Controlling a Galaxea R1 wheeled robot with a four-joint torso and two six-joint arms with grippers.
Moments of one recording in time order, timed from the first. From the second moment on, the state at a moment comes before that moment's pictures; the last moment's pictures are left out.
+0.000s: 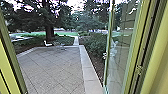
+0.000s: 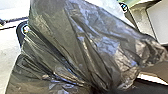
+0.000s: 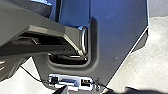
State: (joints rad) left arm 1.54 3.06 -2.71 -0.50 0.04 0.64; right arm -1.63 3.07 -2.76 -0.05 -0.08 -0.06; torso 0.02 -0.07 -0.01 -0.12
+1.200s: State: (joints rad) left arm 1.54 3.06 -2.71 -0.50 0.05 0.64; right arm -1.63 3.07 -2.76 -0.05 -0.08 -0.06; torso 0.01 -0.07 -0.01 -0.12
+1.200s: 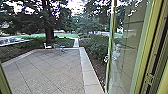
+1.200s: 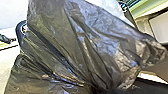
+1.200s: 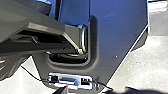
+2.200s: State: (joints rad) left arm 1.54 3.06 -2.71 -0.50 0.05 0.64; right arm -1.63 3.07 -2.76 -0.05 -0.08 -0.06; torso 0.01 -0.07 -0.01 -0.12
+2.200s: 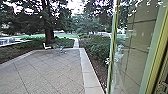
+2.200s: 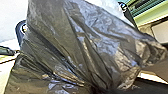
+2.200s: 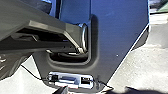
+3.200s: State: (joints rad) left arm 1.55 3.06 -2.71 -0.50 0.04 0.64; right arm -1.63 3.07 -2.76 -0.05 -0.08 -0.06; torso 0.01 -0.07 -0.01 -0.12
